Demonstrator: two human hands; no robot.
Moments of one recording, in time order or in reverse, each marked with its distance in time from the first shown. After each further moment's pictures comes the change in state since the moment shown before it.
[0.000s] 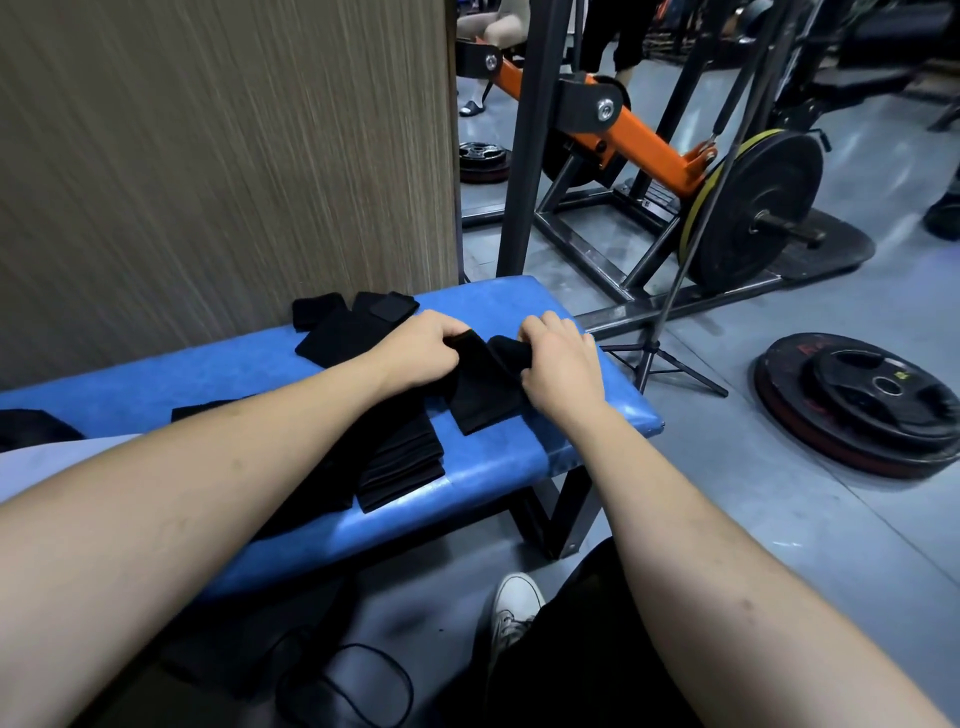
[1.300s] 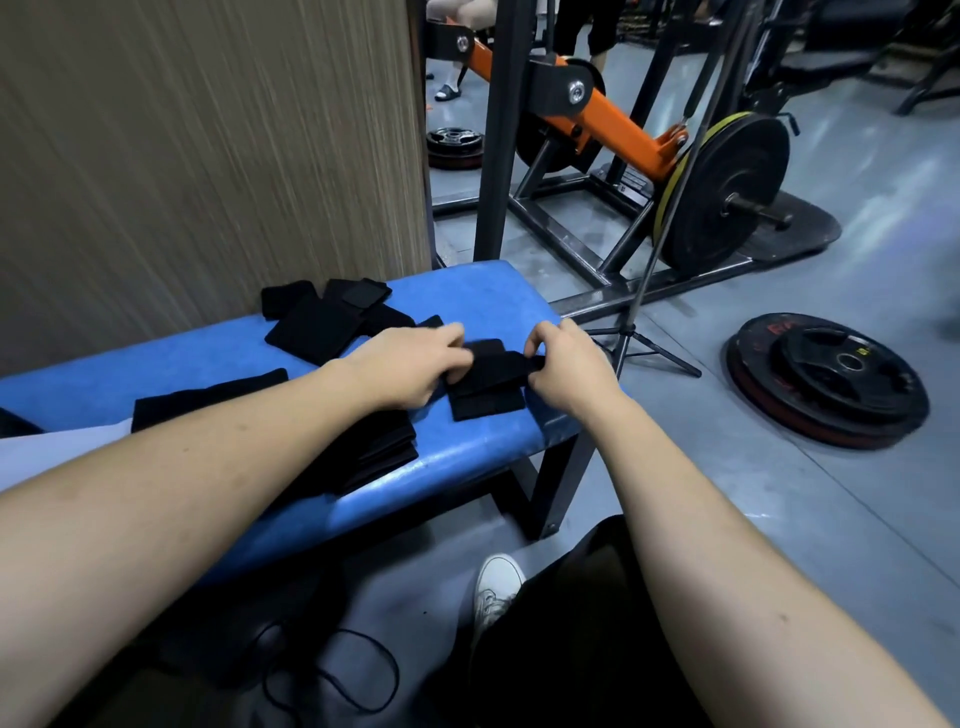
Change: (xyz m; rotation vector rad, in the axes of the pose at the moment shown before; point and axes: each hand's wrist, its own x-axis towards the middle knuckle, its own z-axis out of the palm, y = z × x) left_hand -0.010 -0.003 0.021 0.848 -0.086 0.474; right_hand -0.024 0.034 -0.021 0.158 -0.237 0.192
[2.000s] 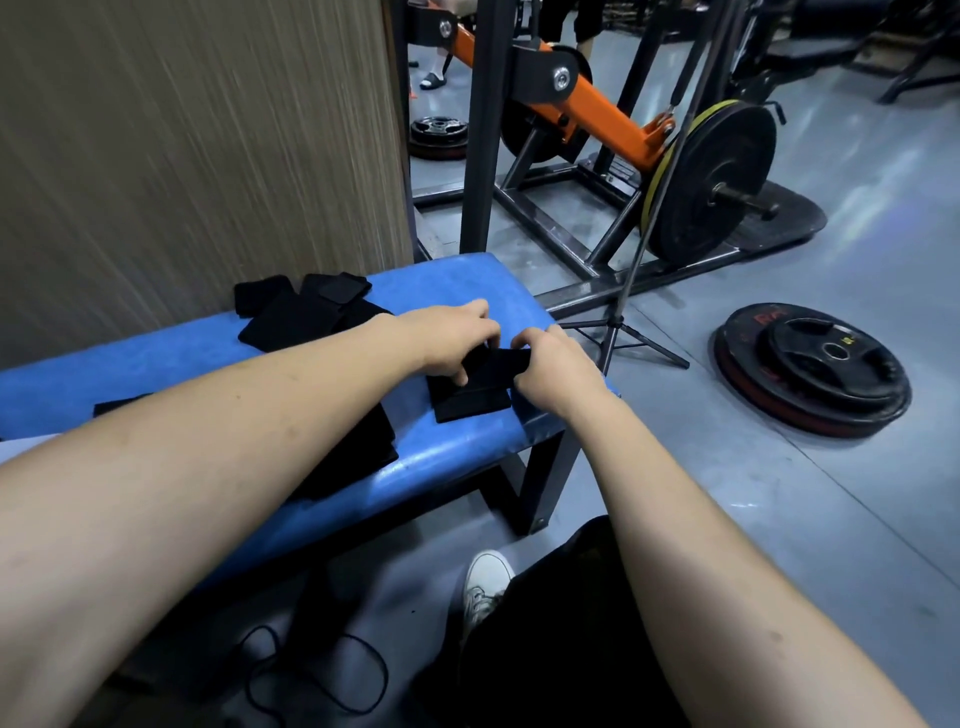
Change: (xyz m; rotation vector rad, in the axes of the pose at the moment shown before) left_hand 0.070 0.019 -0.015 -0.154 -0.331 -0.128; right_hand 0.001 0.003 0.001 -0.011 -0.085 0.083
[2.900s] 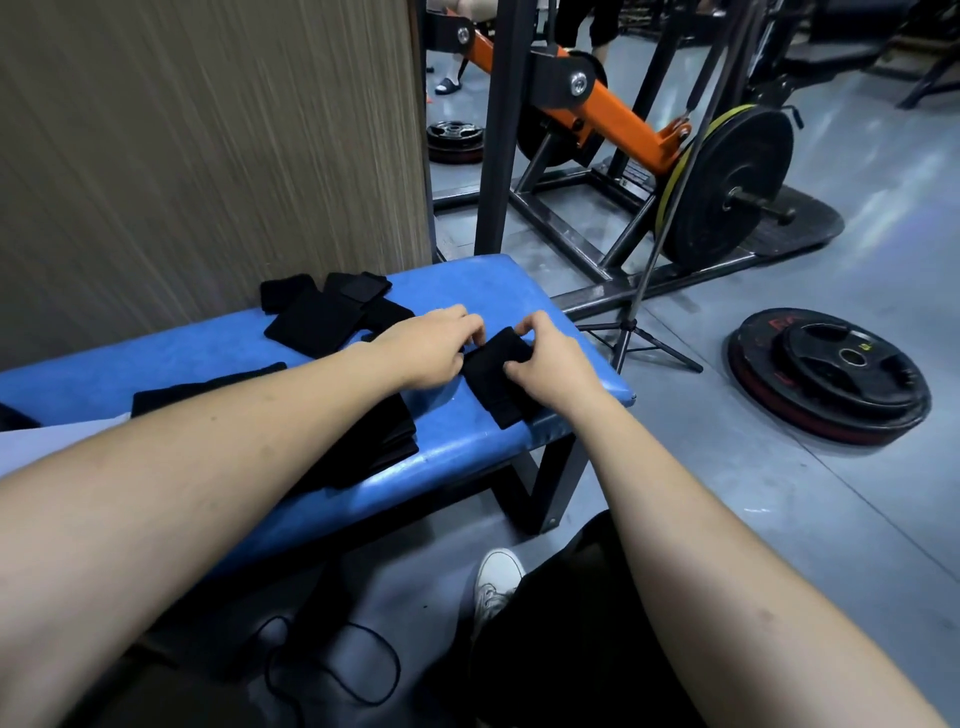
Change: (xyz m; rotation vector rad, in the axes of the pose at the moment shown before) left_hand -0.028 -0.025 0.031 -0.146 0.260 -0.038; right_hand 0.000 -0.015 0.011 0.292 0.033 -0.005
